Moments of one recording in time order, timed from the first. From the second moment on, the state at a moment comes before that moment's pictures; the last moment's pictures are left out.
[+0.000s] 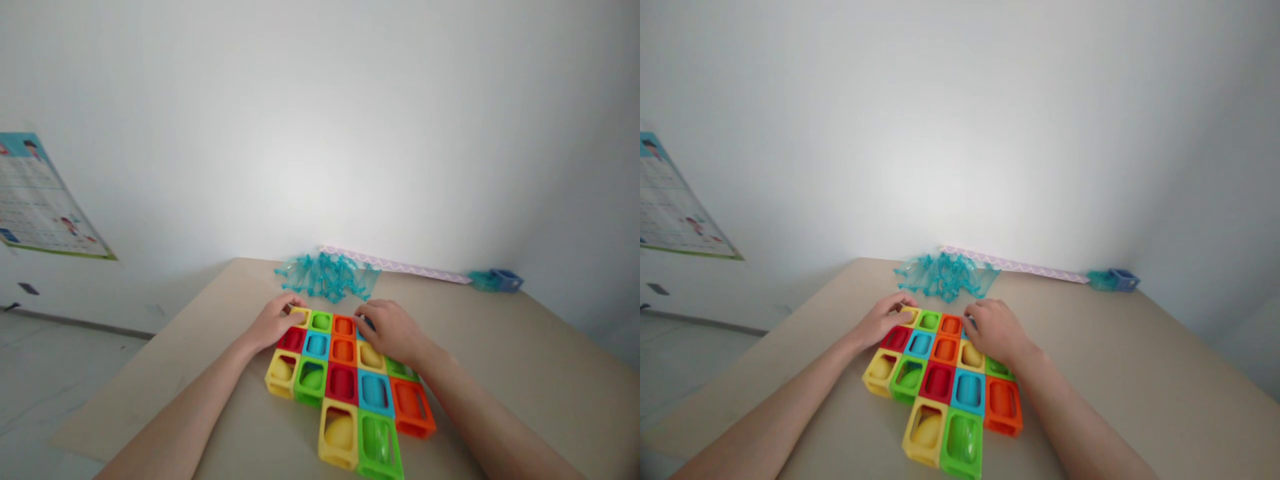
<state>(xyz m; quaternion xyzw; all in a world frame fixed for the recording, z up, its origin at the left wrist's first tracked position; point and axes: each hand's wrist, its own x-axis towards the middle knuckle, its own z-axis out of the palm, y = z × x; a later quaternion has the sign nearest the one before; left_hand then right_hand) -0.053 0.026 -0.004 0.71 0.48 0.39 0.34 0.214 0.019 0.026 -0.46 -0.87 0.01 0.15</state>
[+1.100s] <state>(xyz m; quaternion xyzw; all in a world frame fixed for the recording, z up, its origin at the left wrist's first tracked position) -0.048 0.009 0.011 0.86 0.39 0.27 0.21 0.195 -0.002 0.022 -0.47 -0.87 0.00 0.15</state>
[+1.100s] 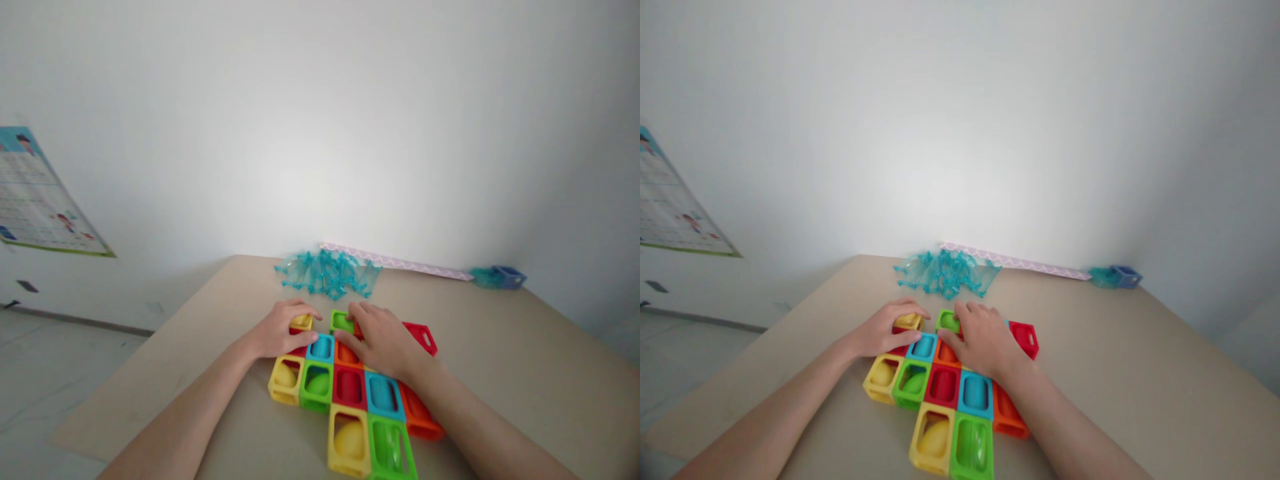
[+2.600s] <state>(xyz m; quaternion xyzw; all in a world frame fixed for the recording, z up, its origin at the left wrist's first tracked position) -0.039 0.004 0.011 0.84 0.40 0.26 0.26 0.191 0.001 0.023 -0.46 -0.87 -0.01 0.15</state>
